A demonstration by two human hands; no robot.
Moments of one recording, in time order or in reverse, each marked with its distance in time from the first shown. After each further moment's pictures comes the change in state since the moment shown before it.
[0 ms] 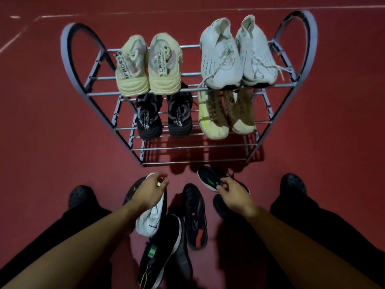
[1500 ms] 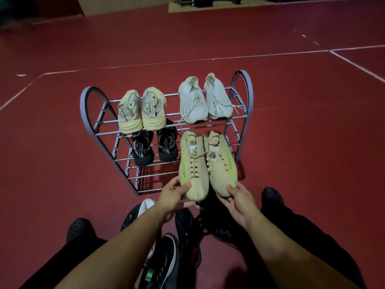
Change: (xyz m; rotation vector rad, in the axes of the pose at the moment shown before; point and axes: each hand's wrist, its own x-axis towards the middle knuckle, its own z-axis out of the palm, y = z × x) left_hand -0.074 0.145 0.002 -1.005 -0.194 -0.095; right_hand -0.100 -0.028 -0.070 1.563 0.126 0.068
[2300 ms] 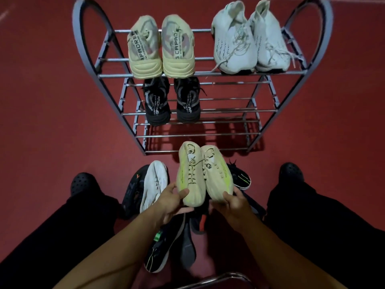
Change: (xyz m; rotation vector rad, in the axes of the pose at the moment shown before) left_hand 0.029 -0.118 -0.098 -0.134 0.132 -0.365; right_hand 0.046 0.144 -0.025 -0.070 0.171 0.291
